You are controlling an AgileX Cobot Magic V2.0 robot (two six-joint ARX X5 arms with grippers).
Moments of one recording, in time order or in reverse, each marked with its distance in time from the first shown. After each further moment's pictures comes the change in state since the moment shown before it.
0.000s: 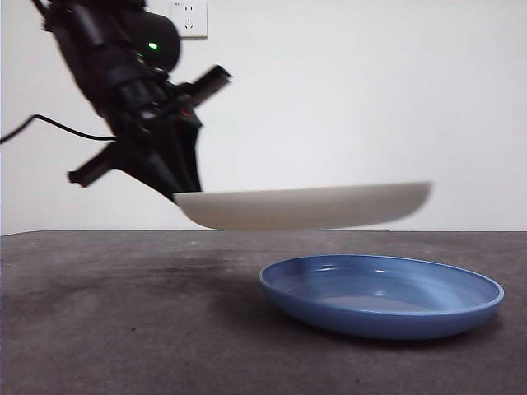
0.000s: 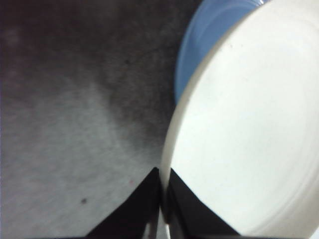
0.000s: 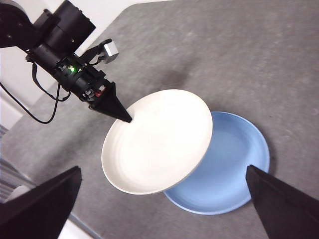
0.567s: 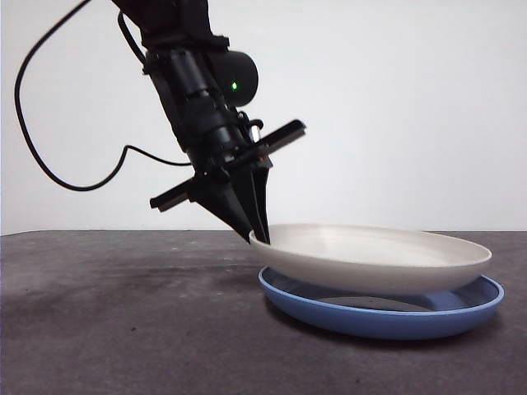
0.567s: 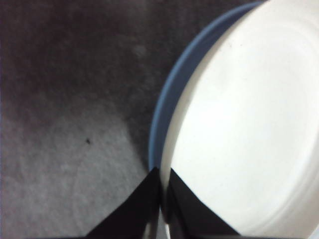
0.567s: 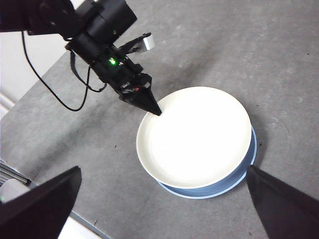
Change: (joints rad) left arm -0.115 0.264 0.251 0.013 -0.106 -0.037; right arm 0.000 -0.052 0.001 -0.069 0.024 -0.015
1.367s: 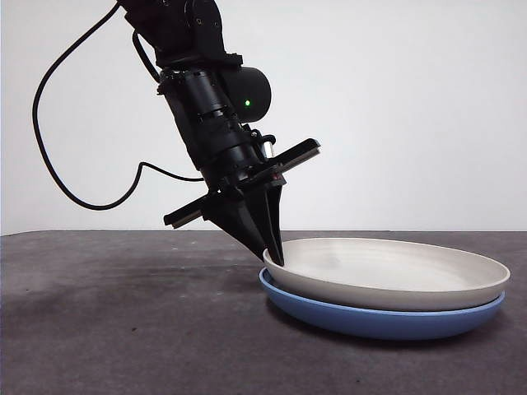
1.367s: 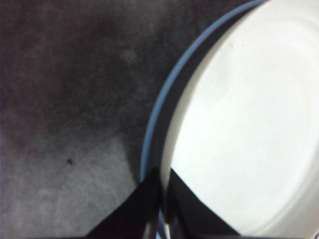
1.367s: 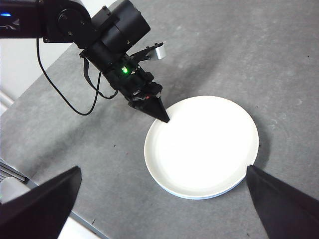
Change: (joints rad) left arm -0.024 0.045 0.001 0.048 0.000 -0.006; right arm 0.000 0.000 0.000 0.000 0.000 -0.015
